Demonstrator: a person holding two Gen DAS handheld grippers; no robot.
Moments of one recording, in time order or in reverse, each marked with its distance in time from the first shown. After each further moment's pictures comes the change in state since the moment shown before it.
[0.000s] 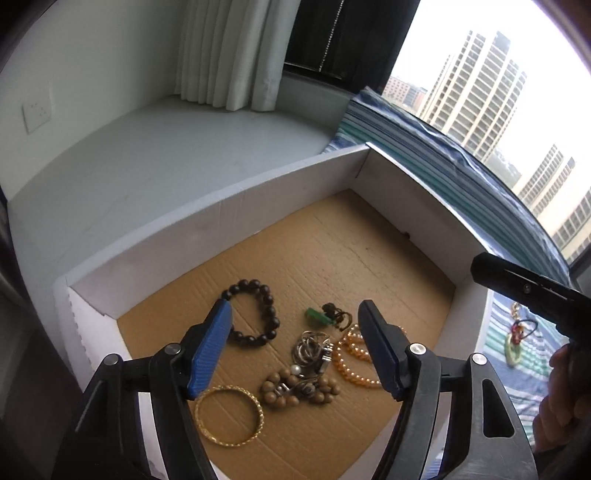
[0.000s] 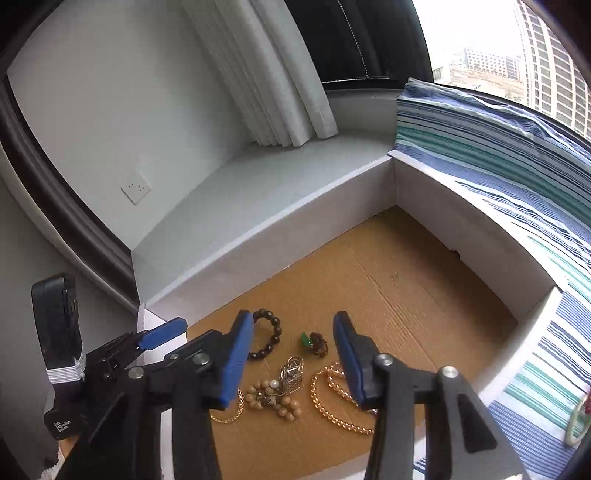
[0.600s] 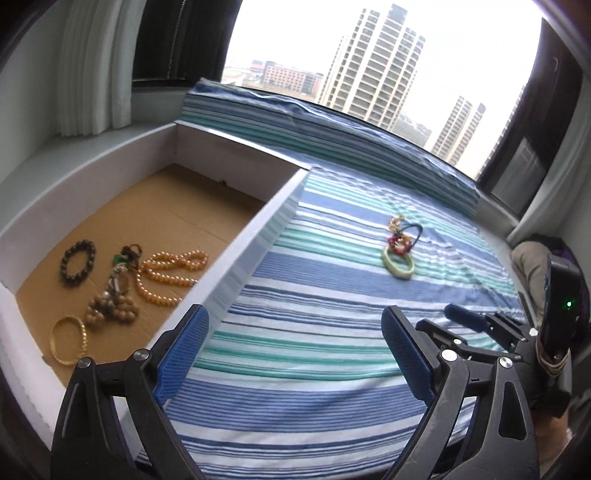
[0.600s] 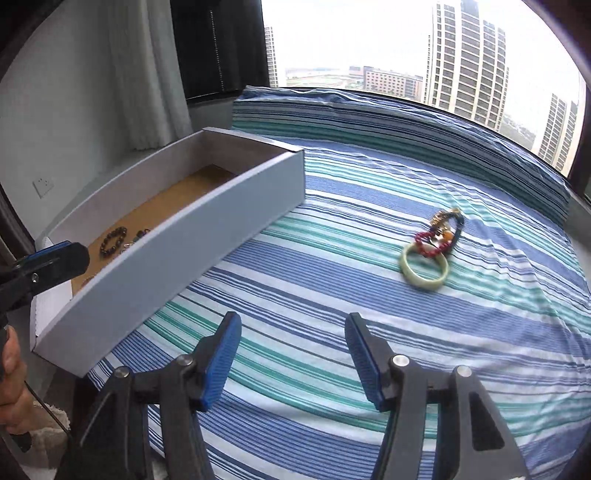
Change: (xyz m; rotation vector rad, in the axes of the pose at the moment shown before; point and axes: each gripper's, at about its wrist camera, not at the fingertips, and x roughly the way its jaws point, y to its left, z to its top) left arm -0.048 -0.172 -0.114 0.275 0.025 -0.315; right arm -0.160 -0.107 -0.213 0.125 -0.081 -0.499
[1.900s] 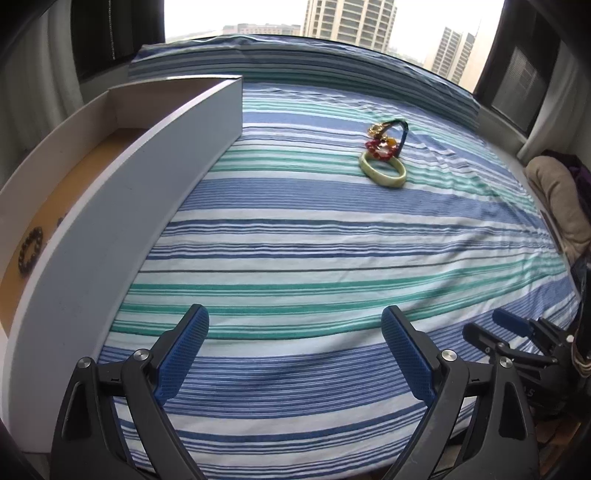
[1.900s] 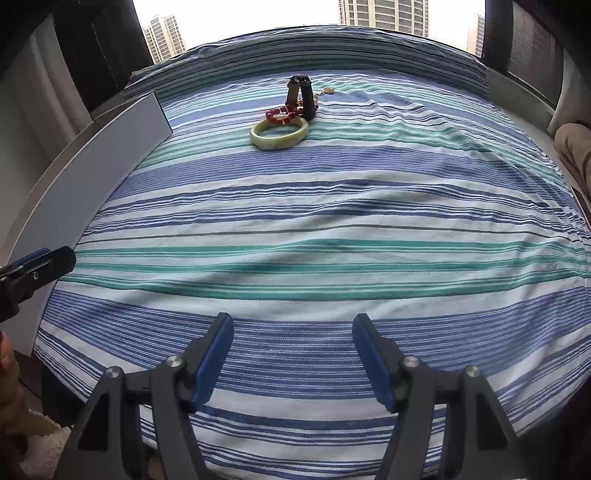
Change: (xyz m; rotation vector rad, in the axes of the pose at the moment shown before) left arm 0.077 -0.078 -0.050 0.177 0.190 0.088; right arm 0.006 -0.110 -0.119 0.295 0.148 -0.129
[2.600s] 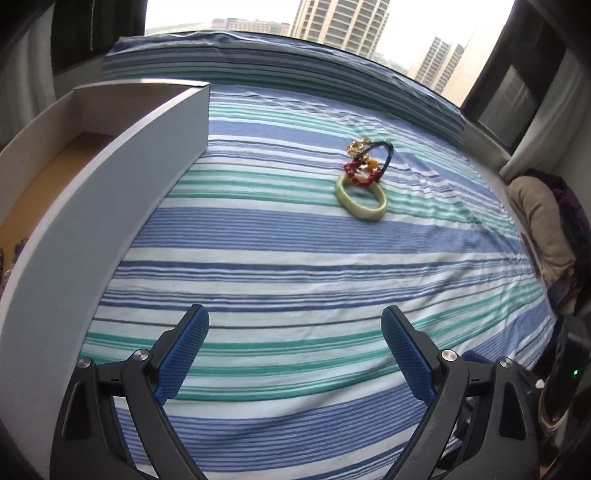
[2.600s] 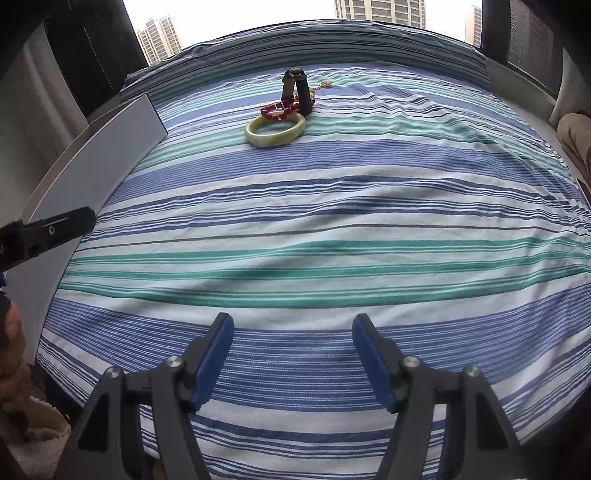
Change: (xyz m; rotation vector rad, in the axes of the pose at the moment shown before) left arm 0.027 -0.007 0.058 -0.052 -0.002 -0.168; right arm 0.007 -0.007 0.008 0.029 0.006 0.018
